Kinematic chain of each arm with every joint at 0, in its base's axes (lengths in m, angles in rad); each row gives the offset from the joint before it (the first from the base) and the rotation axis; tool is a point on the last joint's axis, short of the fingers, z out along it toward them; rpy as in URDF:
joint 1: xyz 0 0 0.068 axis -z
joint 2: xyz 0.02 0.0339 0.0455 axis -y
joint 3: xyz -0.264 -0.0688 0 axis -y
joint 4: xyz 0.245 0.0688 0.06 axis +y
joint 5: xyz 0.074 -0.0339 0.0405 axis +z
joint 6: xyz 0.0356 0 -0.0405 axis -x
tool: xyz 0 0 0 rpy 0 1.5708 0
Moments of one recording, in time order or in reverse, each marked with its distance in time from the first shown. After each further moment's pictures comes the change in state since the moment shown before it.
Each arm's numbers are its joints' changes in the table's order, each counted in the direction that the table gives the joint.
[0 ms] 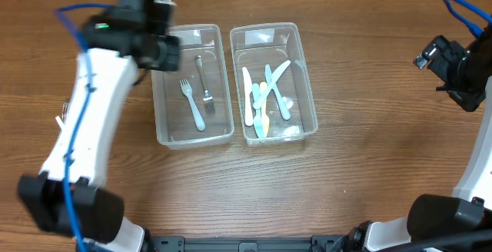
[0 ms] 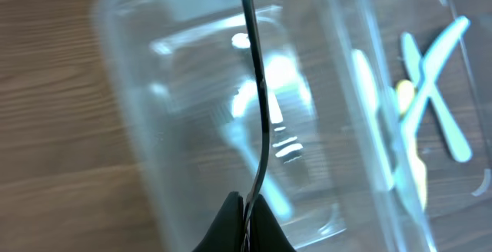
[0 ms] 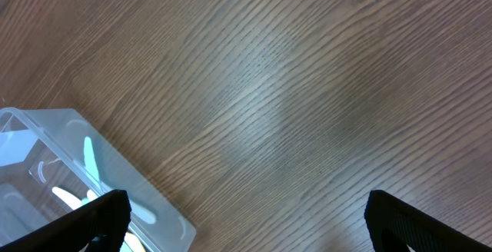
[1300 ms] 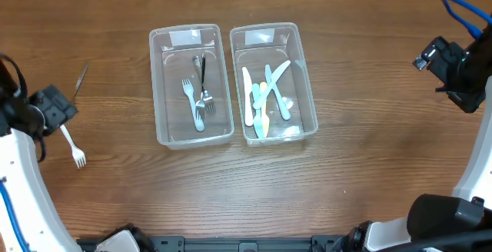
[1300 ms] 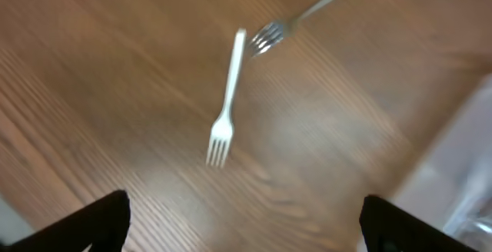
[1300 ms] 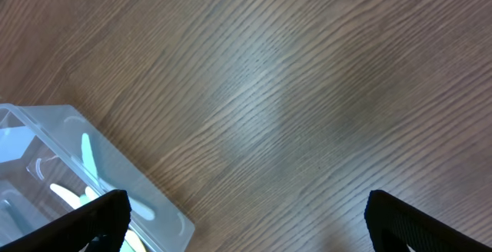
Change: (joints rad) left arm -0.713 0.404 -0.349 0.098 0.132 0.206; right arm 0.000 0.000 -0.001 0.012 0.000 0.000
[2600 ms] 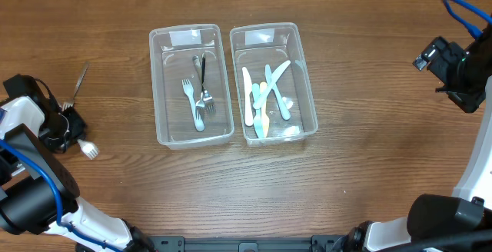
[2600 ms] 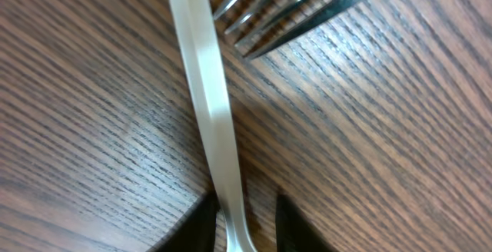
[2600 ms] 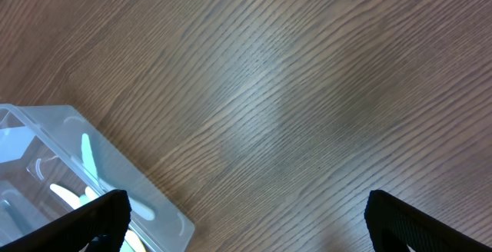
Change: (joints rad) left arm -0.078 -0.563 -0.206 -0.447 -0.121 -0.170; right arm 0.000 0.000 0.000 -0.001 0.000 0.000
